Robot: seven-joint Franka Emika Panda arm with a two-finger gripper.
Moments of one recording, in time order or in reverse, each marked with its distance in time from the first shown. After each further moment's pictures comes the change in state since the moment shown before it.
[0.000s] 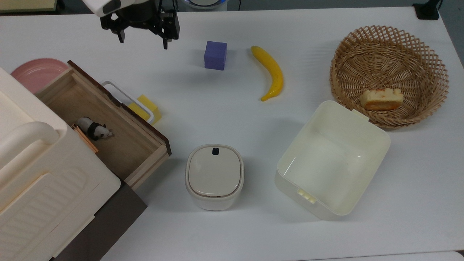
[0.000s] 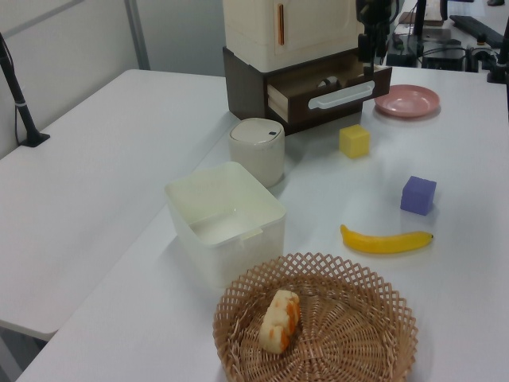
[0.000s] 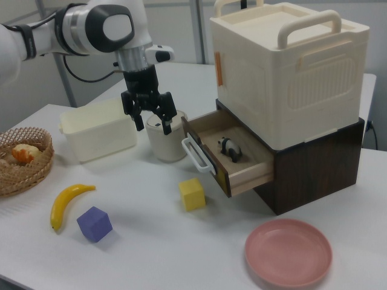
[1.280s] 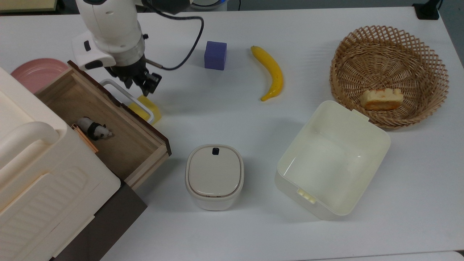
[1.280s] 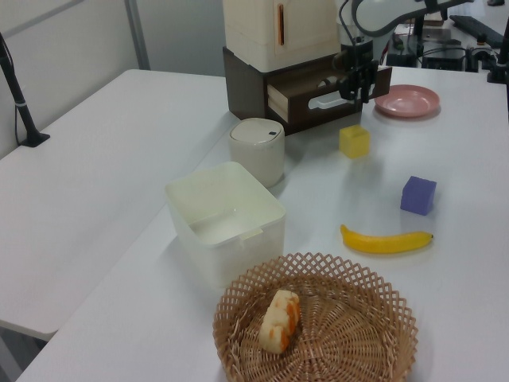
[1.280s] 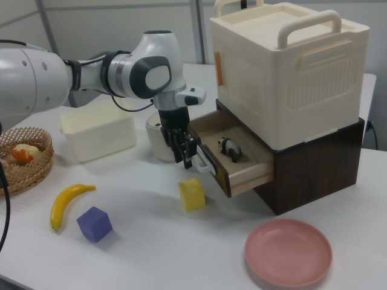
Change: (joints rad) arm -0.071 0.175 -0.001 -0.050 0.036 0.241 0.287
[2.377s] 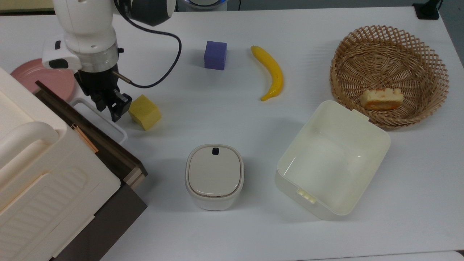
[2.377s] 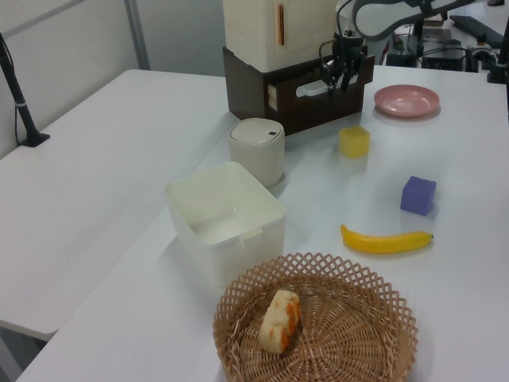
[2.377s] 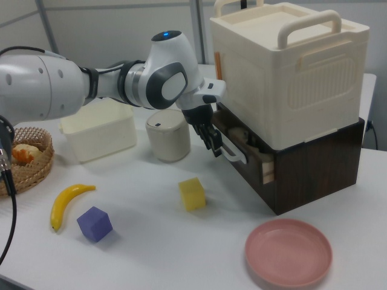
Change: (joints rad) arm -0.063 0.046 -0.003 0.015 -0.011 0.305 0.117
